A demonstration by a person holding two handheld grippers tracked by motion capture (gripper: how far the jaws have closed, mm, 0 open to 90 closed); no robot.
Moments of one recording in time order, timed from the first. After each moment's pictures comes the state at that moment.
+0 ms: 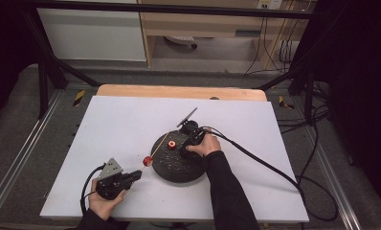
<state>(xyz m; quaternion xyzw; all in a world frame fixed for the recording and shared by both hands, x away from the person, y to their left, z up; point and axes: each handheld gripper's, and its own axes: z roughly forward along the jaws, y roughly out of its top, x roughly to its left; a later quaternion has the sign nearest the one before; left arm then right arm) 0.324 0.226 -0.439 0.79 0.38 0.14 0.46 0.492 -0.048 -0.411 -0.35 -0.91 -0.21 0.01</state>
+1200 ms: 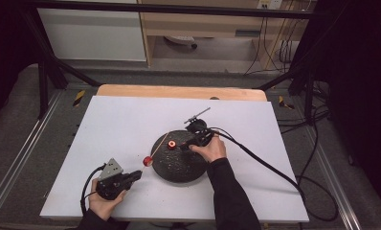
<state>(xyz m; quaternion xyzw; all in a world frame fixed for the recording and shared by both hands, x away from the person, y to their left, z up) 0.323 0.225 -0.439 0.79 0.38 0.15 0.46 0.465 -0.070 -0.384 -0.40 -0.87 -0.30 0.00</state>
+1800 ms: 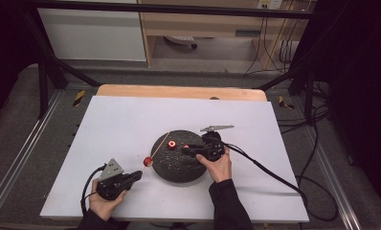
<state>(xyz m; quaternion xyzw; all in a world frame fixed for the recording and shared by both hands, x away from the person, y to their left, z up) 0.322 0.225 -0.440 0.79 0.38 0.15 0.46 0.416 -0.101 -0.398 -0.44 -0.76 -0.48 0.01</state>
